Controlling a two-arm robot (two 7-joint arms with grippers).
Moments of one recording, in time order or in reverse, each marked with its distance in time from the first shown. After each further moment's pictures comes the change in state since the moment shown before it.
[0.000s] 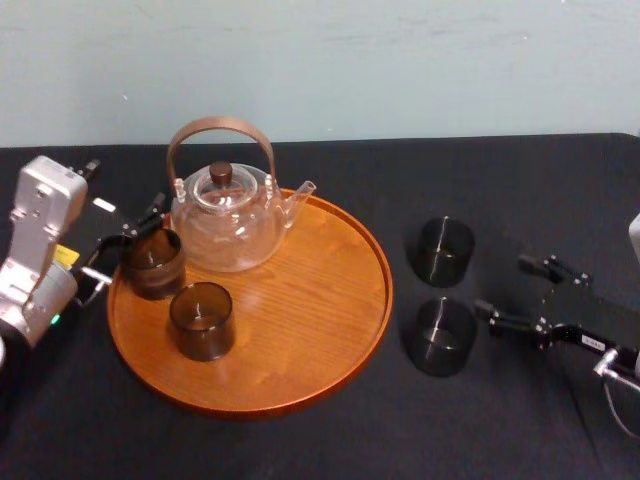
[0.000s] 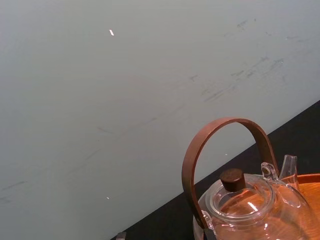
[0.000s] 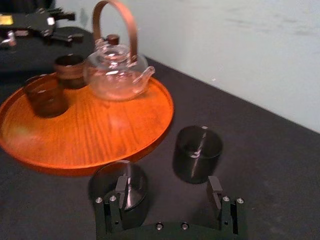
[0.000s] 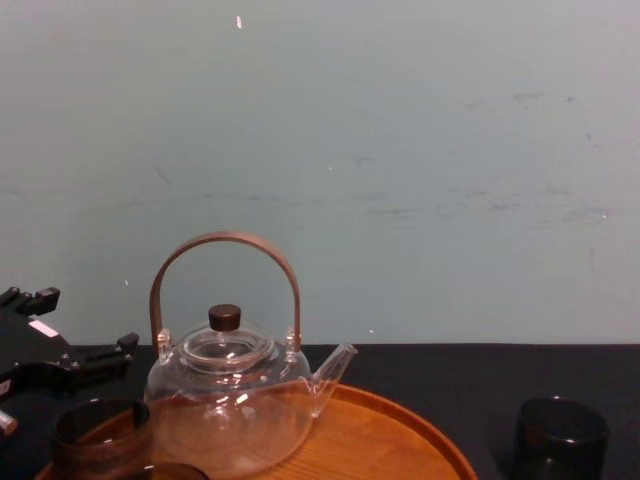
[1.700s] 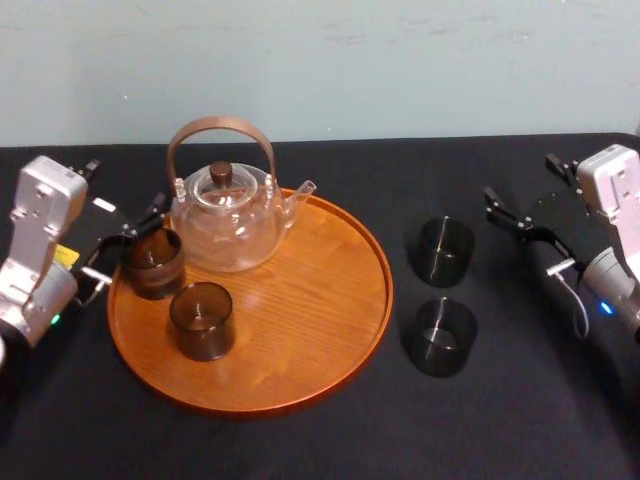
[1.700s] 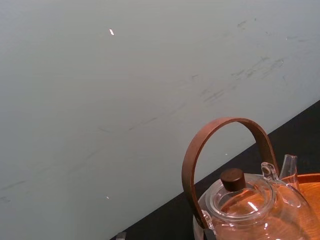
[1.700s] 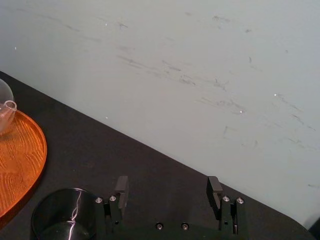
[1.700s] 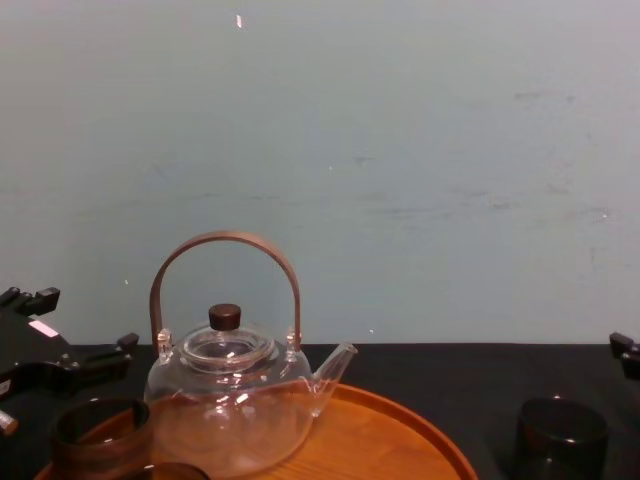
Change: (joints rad) left arm 0.000 0.000 0.000 0.000 0.000 0.000 0.000; right arm 0.302 -0.175 -0.186 0.302 -0.234 -0.202 -0.440
